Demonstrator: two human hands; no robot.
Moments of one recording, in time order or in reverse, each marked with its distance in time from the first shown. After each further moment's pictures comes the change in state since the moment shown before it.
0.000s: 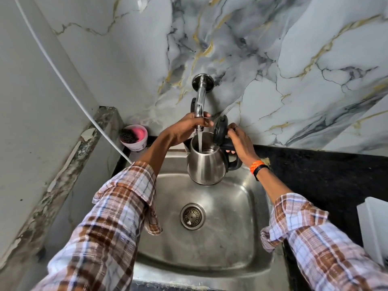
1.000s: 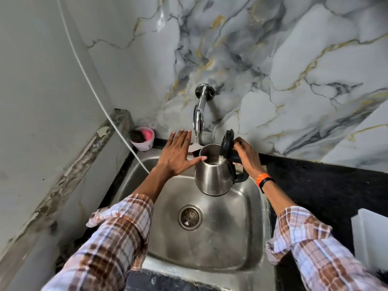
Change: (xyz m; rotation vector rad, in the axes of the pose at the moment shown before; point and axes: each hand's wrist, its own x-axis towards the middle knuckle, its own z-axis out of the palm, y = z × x) left_hand -0.082 -0.066 0.020 1.429 0.419 0.190; right_hand -0.038 0.011 -0.036 -0.071 -0.041 -0.016
